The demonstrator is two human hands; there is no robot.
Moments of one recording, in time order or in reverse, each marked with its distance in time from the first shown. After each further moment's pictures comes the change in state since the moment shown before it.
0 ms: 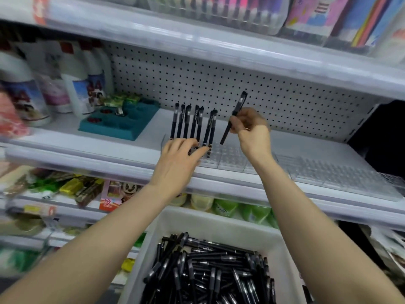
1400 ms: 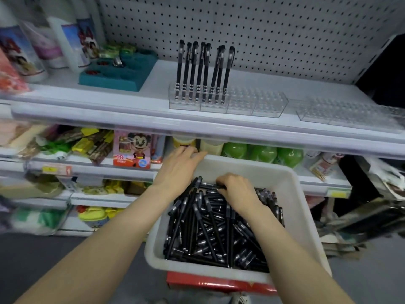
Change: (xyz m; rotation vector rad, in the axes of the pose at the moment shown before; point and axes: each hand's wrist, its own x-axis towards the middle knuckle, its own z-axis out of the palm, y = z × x) left_hand -0.128 0.020 0.022 -0.156 -0.316 0.010; right_hand -0.227 0.090 0.022 -0.933 -0.693 0.044
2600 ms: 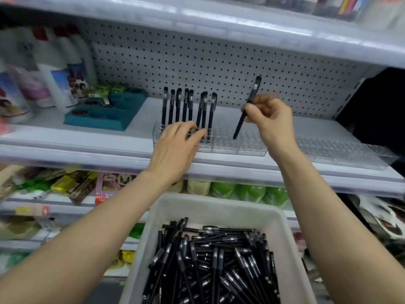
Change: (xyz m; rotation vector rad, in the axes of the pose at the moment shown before) left_hand 0.113 -0.006 -0.069 0.078 0.348 0.073; right_hand 0.080 0.043 -0.211 1.030 0.698 0.003
